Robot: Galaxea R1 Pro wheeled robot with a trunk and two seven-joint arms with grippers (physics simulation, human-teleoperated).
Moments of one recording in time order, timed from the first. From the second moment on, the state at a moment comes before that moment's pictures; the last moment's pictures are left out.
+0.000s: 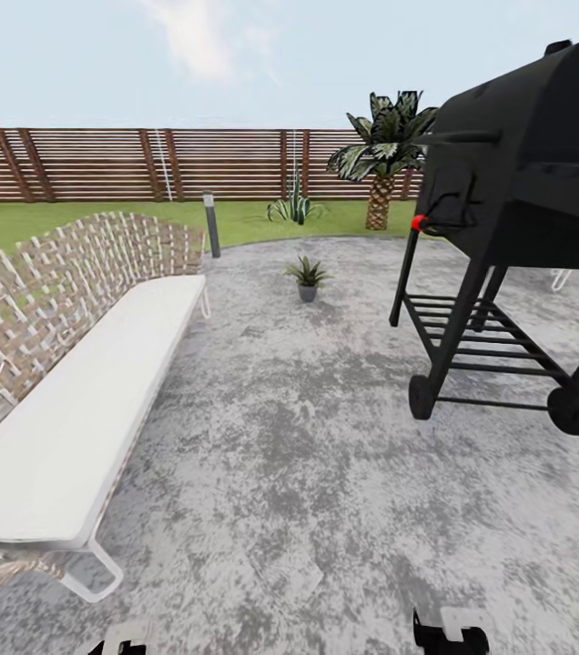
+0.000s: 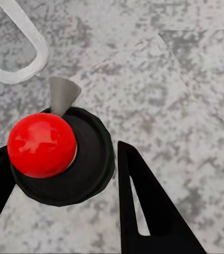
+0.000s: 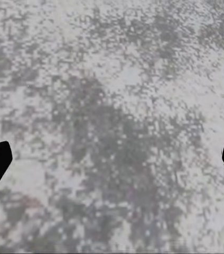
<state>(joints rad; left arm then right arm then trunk) -0.39 0.08 0.38 -0.09 -0.31 -0.38 0.06 -0.43 -0.05 -0.17 -0.03 0.22 -0.51 -0.20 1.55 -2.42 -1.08</state>
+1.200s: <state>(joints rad) -0.39 0.08 0.38 -0.09 -0.31 -0.38 0.06 -0.43 -0.05 -0.17 -0.03 0.22 -0.51 -0.20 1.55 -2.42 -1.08</state>
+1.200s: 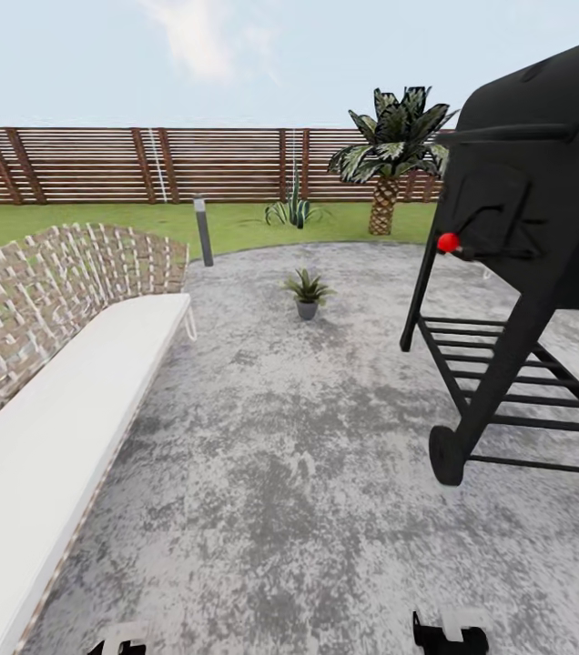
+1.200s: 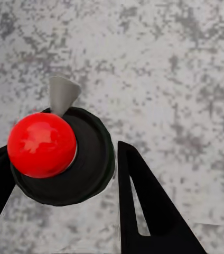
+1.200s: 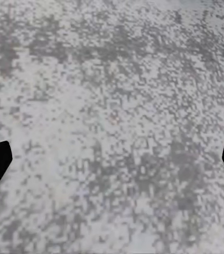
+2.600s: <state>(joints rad) -0.39 0.08 0.38 -0.09 -0.31 -0.38 0.06 -0.43 -0.05 -0.17 -0.03 0.22 -0.51 -0.20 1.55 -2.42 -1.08</state>
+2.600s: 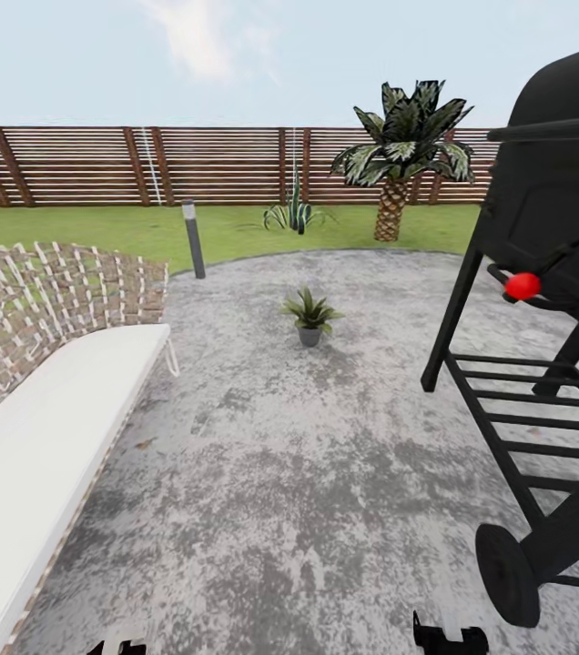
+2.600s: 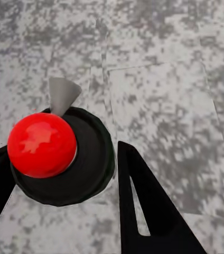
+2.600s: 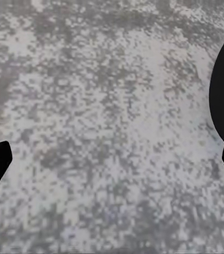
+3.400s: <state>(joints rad) -0.39 0.08 0.38 -0.09 -0.31 -0.38 0.06 -0.43 -0.05 -0.17 -0.03 0.22 -0.51 -0.20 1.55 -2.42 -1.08</state>
